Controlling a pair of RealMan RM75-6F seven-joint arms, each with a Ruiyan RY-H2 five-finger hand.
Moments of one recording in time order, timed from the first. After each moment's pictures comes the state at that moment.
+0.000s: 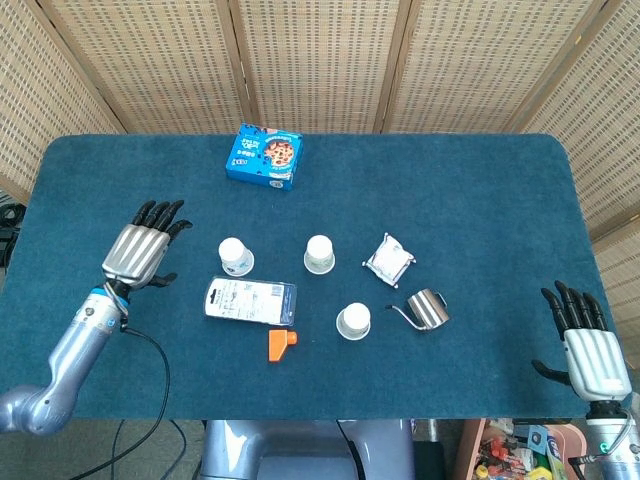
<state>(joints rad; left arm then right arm) -0.65 -1.18 -0.26 -1.74 0.98 0.92 0.55 0.09 -1.13 0.06 -1.61 -1.47 1.43 -0.07</state>
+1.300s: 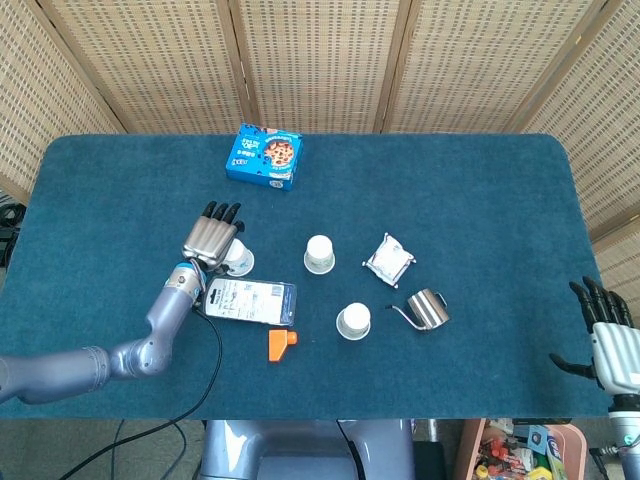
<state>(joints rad) -1.05 -1.50 -0.16 -1.40 0.49 0.85 0.80 0.10 -1.10 0.09 -1.55 -1.40 1.39 0.12</state>
